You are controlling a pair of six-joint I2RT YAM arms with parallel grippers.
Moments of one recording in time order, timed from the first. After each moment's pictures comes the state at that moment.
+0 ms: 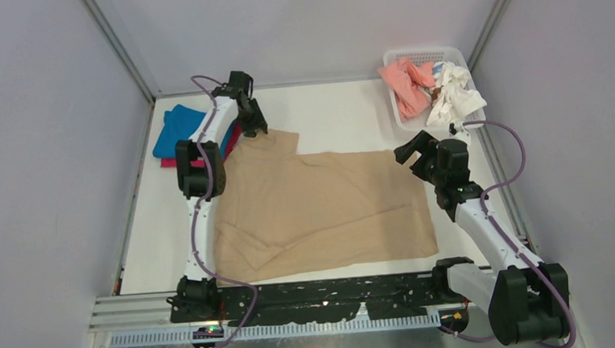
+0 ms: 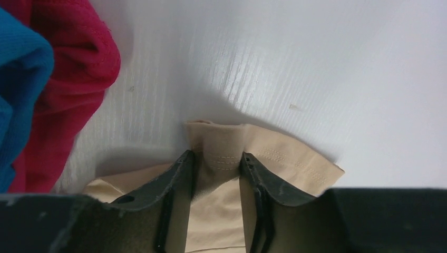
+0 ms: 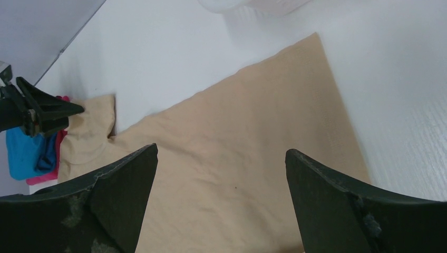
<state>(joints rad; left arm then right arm) -0.19 2.51 2.29 -0.90 0.09 -0.55 0.04 1.00 0.55 -0.01 -0.03 0.68</state>
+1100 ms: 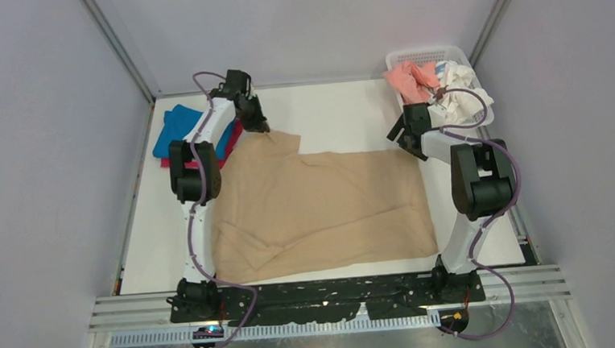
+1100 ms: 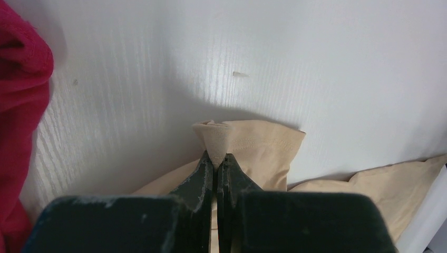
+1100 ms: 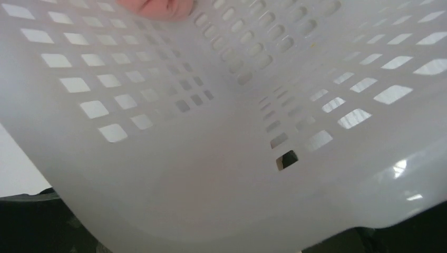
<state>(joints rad) -0.19 2.39 2.13 -0.76 0.24 -0.44 0.08 1.83 1.07 -0.08 0.30 0.66</state>
